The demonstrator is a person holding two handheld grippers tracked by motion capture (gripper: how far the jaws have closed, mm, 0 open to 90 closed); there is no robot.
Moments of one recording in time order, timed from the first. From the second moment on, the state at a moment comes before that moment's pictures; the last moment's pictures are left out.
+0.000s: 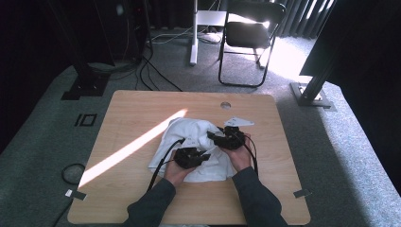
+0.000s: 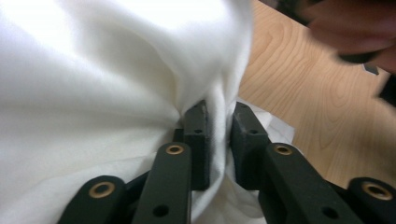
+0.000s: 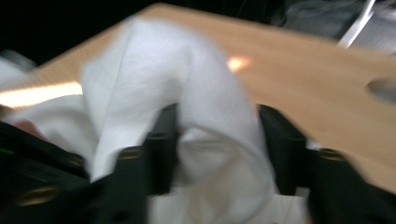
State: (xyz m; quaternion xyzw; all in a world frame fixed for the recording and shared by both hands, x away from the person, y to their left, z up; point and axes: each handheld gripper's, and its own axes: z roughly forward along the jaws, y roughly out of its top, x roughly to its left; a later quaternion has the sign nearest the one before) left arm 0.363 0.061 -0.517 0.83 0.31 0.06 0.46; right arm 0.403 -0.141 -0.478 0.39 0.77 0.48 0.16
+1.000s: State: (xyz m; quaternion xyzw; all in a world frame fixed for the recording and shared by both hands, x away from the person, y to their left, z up) left arm 0.388 0.122 -0.512 0.81 0.38 0.12 0.43; right arm 0.431 -0.160 -0.526 0.45 0.79 0.38 0.15
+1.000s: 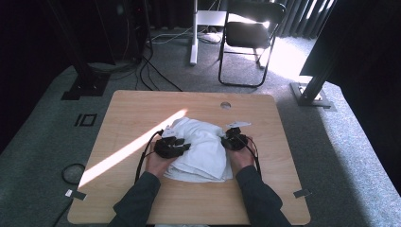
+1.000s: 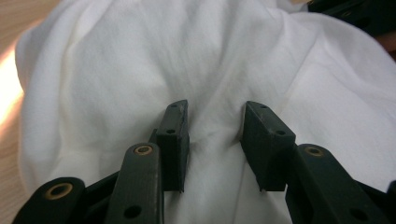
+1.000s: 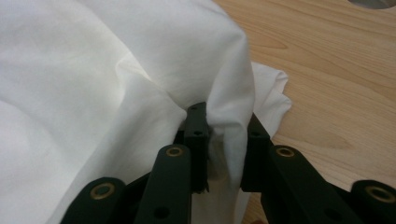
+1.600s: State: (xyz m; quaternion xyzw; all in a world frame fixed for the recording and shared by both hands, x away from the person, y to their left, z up) left arm 0.382 0.137 -0.497 0.78 0.39 0.11 0.47; right arm 0.341 -0.157 -0.471 0.35 0.80 0.44 0.21
